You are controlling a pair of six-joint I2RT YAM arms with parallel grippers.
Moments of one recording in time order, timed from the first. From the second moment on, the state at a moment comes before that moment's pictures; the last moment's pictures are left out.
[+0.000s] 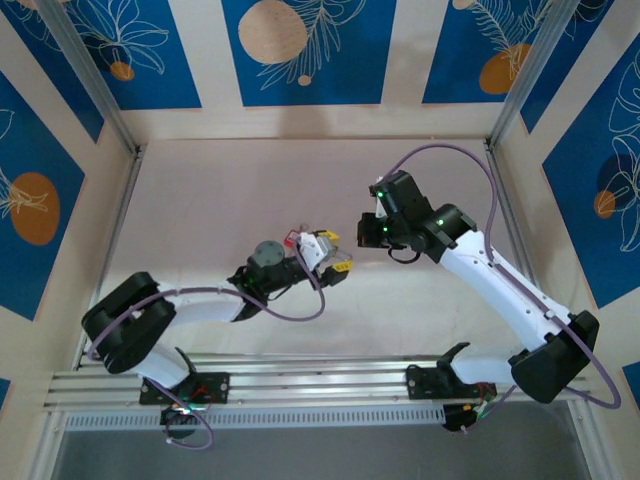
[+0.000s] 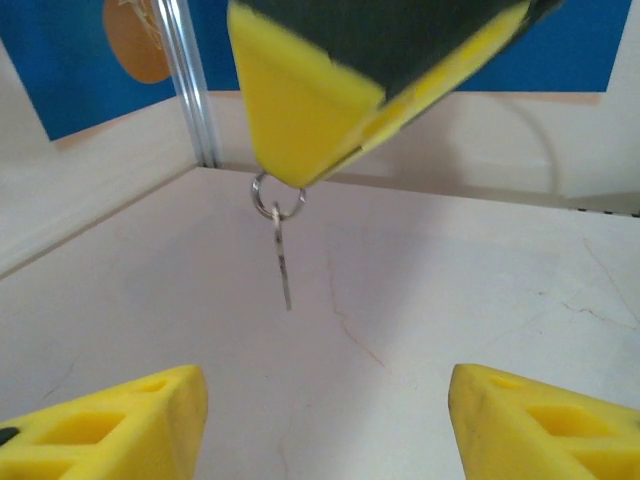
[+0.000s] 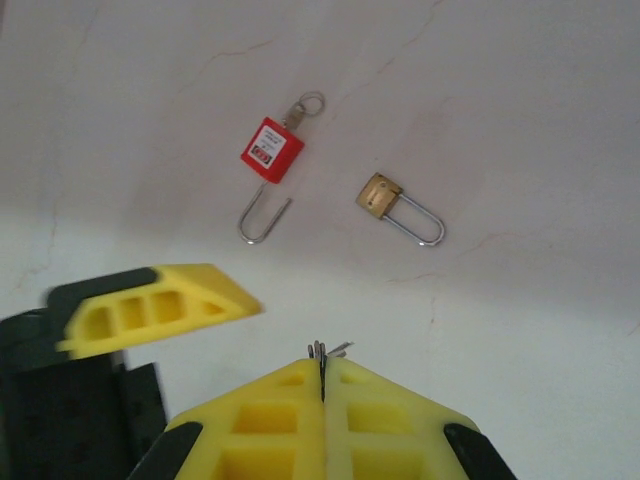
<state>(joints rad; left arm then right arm) -0.87 1.53 0.60 0.85 0.26 0.12 0.62 1.25 1.28 -0.91 -0.05 0.59</state>
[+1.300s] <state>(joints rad) -0.88 1.63 0.65 1.06 0.20 0.15 0.65 1.21 1.28 -0.86 -0.10 0.64</state>
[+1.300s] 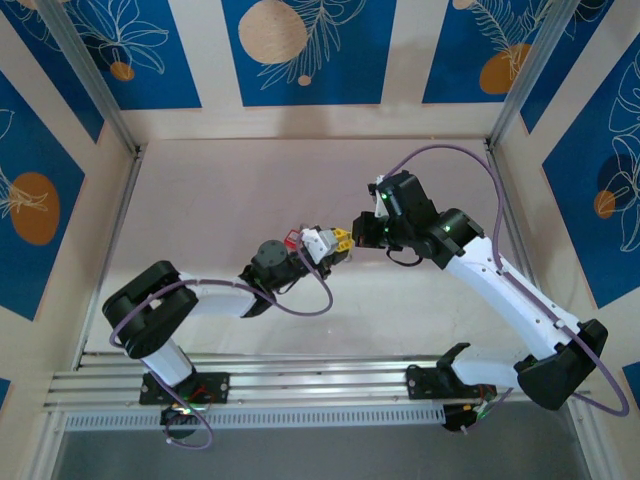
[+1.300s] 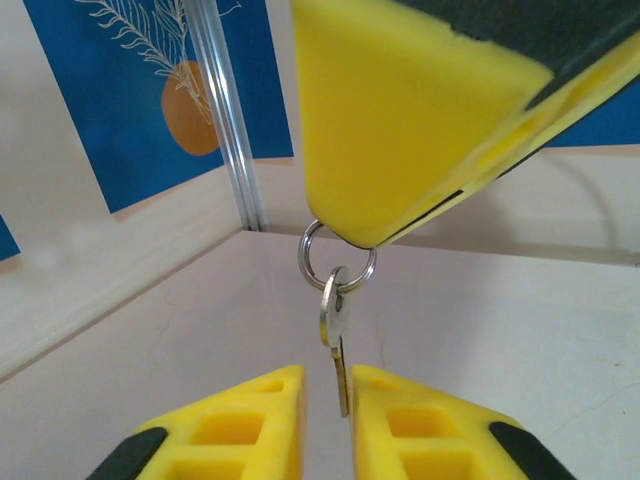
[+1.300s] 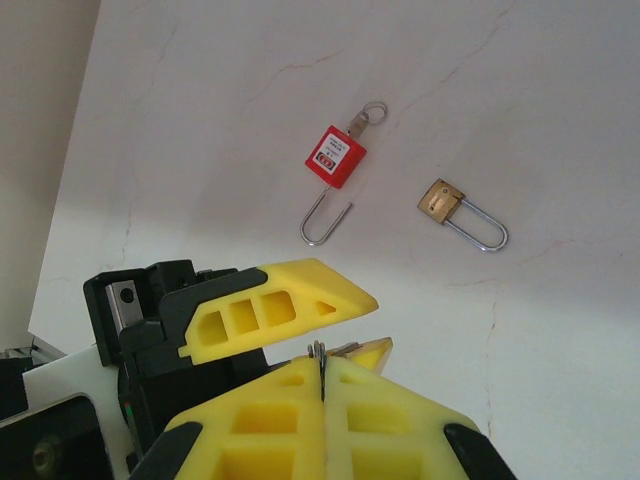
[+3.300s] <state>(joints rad) -0.85 1.58 1.06 0.09 0.48 0.28 0.32 0.96 0.92 -0.56 -0.39 0.54</state>
